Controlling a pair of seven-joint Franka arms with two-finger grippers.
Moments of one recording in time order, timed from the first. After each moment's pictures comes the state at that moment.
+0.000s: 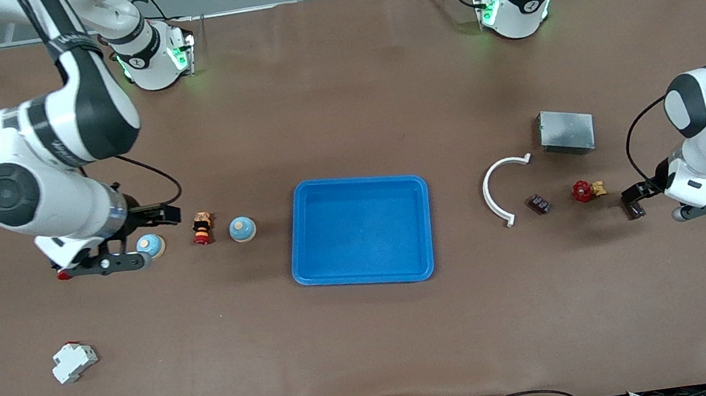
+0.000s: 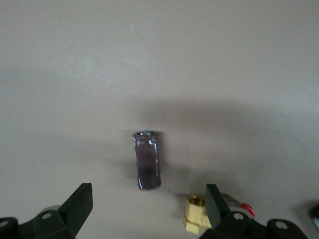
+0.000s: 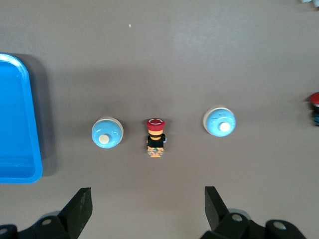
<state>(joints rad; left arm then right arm) 0.27 0.44 -0.09 -1.98 0.14 2.45 -0.10 0.32 0.29 -0.08 -1.66 0.03 1.76 0.26</state>
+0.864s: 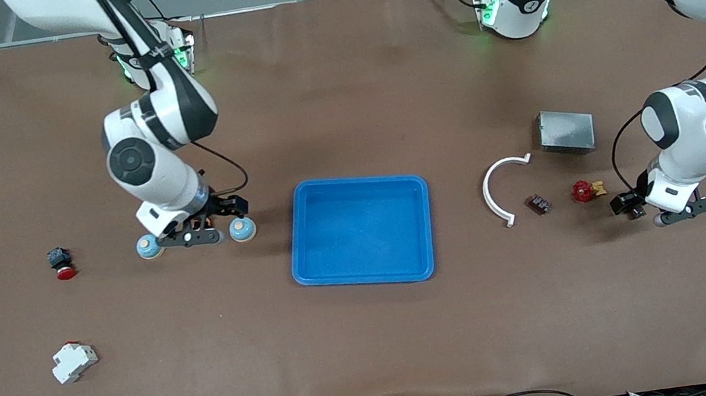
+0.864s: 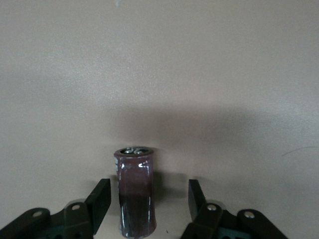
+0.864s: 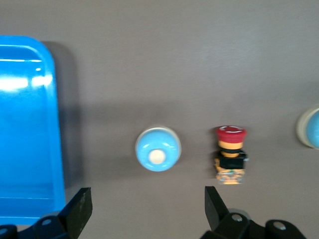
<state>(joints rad) 0.29 0.55 -0.09 -2.03 0.14 2.65 -0.10 0.49 0.27 -0.08 -2.04 0.09 2.29 0.43</state>
